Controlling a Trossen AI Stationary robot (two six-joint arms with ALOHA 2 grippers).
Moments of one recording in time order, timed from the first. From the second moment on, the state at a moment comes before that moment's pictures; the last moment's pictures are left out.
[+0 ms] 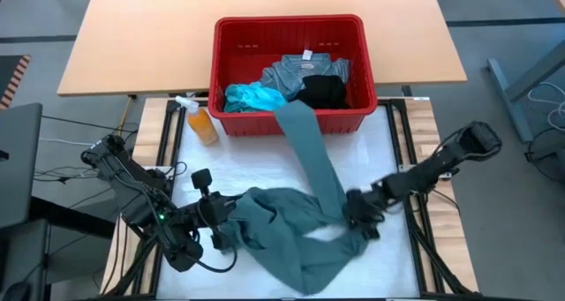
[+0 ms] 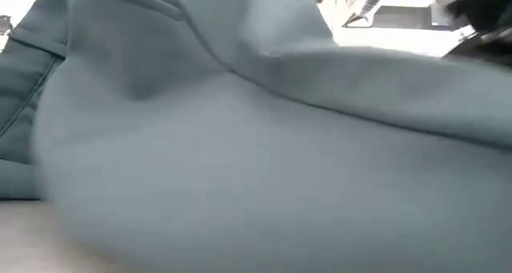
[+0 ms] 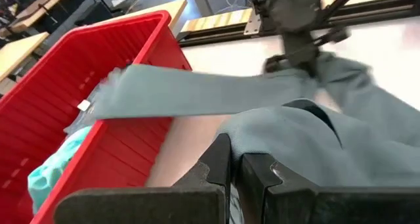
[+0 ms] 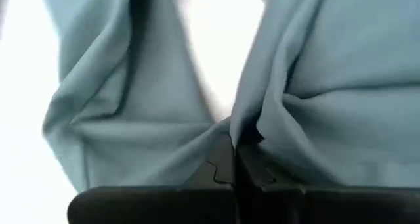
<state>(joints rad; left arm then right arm) -0.74 1.54 1.71 -1.12 -1.01 -0.51 0.47 1.32 0.46 -0.10 -0.19 0.38</state>
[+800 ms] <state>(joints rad) -0.72 1.54 1.71 -1.10 -0.92 -0.46 0.32 1.31 0.80 -0.50 0.01 0.12</state>
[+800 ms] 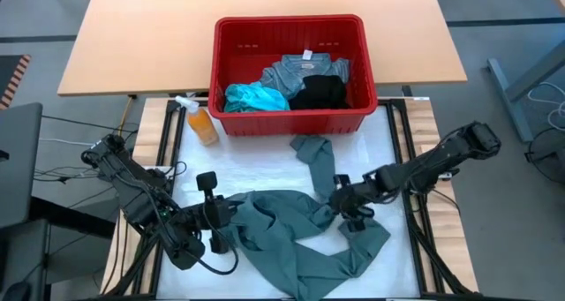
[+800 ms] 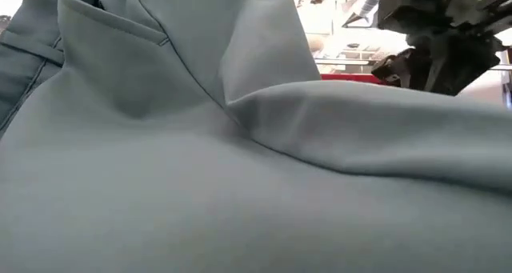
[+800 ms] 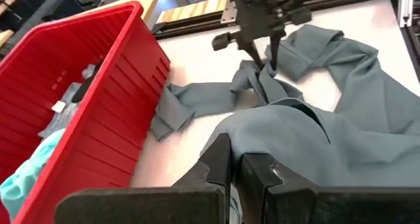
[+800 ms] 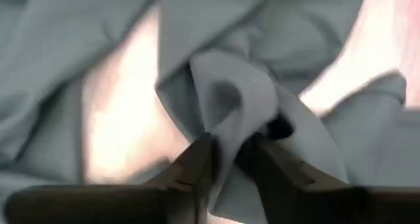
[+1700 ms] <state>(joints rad) -0.29 1.54 1.38 -0.62 -0.49 -0.15 0.34 1.29 0.68 0.39 0.09 -0.09</state>
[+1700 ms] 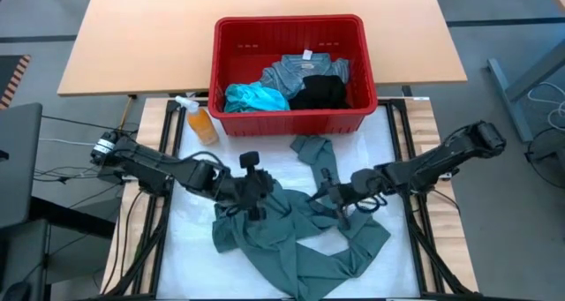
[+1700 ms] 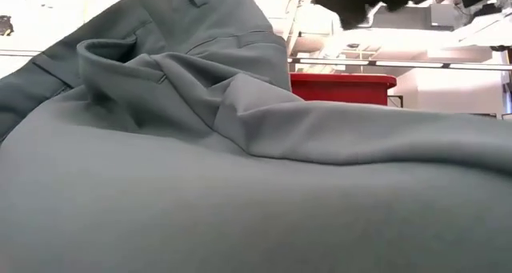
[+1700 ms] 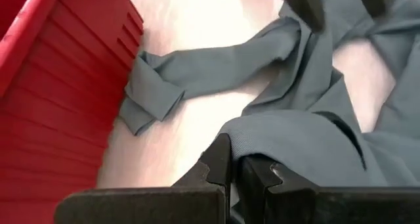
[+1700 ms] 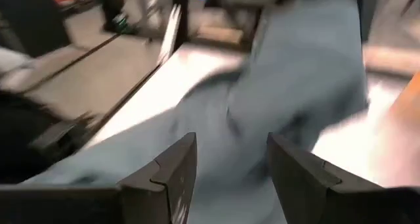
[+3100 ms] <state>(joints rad) -0.28 1.54 1.41 -0.84 -0.49 -0.19 0.36 1.89 1.24 0.43 0.56 -0.23</state>
